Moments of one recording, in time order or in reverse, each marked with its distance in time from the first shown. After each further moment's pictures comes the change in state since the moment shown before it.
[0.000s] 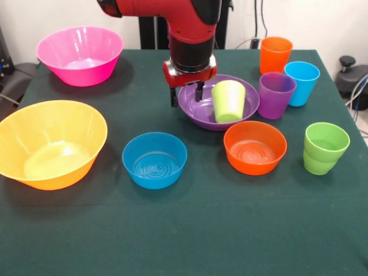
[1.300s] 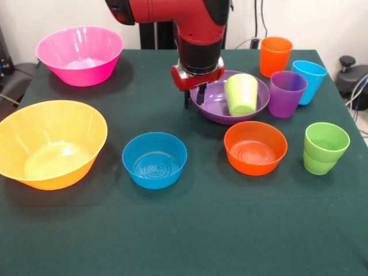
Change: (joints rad) arm -0.009 0.004 0.065 0.003 -0.103 0.000 0.000
